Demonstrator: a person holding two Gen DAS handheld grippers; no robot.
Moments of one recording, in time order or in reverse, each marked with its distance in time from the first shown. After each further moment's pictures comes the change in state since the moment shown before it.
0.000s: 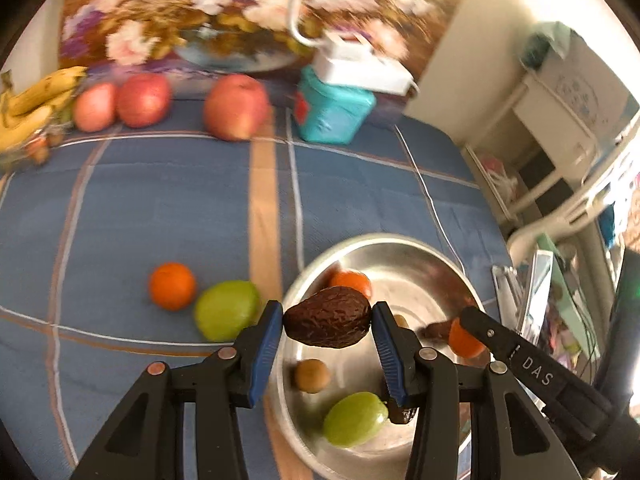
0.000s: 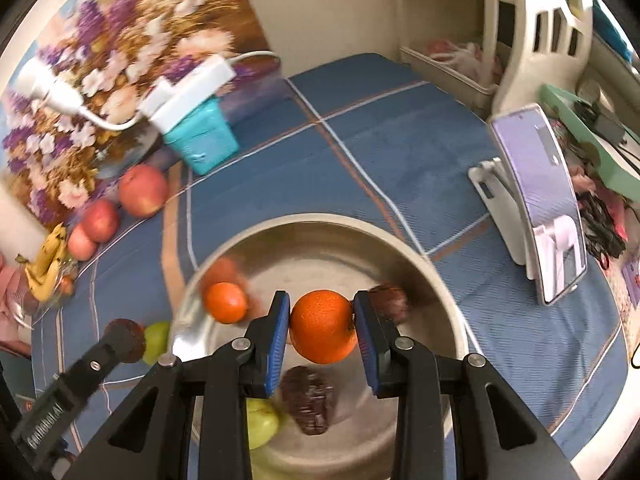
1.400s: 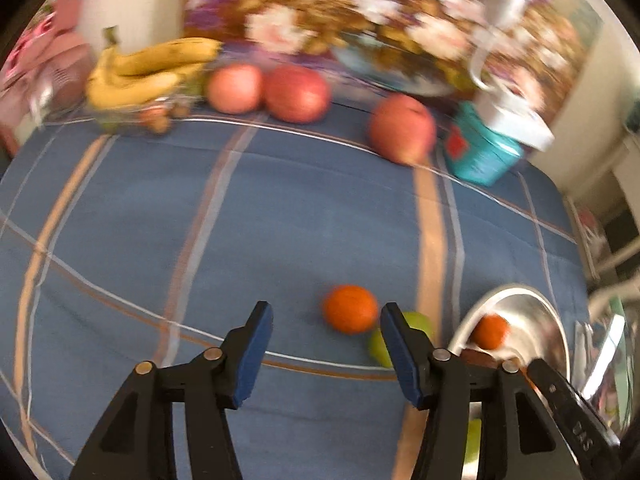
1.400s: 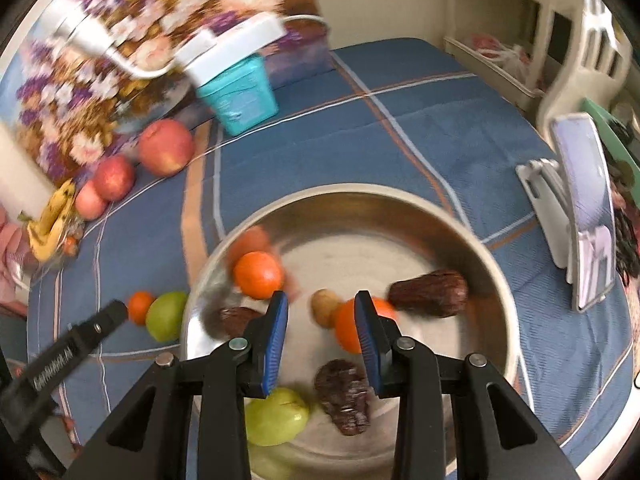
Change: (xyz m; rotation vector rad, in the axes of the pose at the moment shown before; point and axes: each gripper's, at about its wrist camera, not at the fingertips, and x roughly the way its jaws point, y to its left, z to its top) left arm -0.034 0.106 0.013 -0.229 -0.045 0.308; right arm 0.018 0.046 -0.011 -0.135 0.065 0.034
